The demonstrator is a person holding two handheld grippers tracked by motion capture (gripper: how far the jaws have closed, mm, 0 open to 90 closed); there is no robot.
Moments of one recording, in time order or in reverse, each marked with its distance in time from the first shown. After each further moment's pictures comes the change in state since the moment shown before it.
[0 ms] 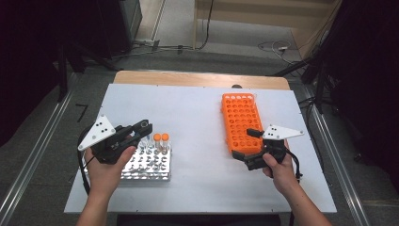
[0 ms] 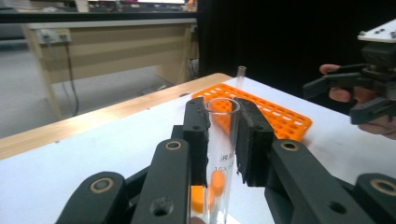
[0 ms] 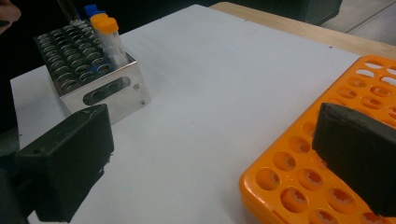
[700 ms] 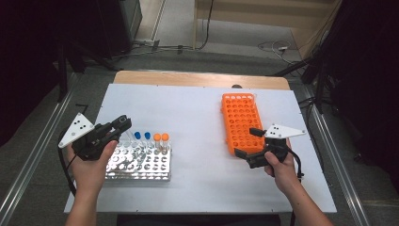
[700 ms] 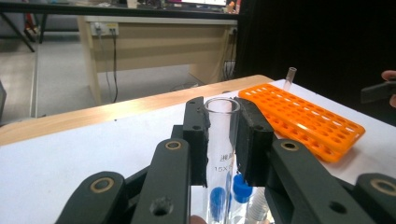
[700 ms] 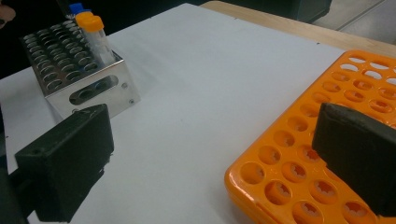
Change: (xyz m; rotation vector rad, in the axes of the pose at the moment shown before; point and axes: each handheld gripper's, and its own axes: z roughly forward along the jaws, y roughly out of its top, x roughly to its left) left arm 0.035 -0.017 -0.018 -0.012 0.143 -0.079; right arm -0.007 -0.003 -0.001 0.001 -0.026 0.011
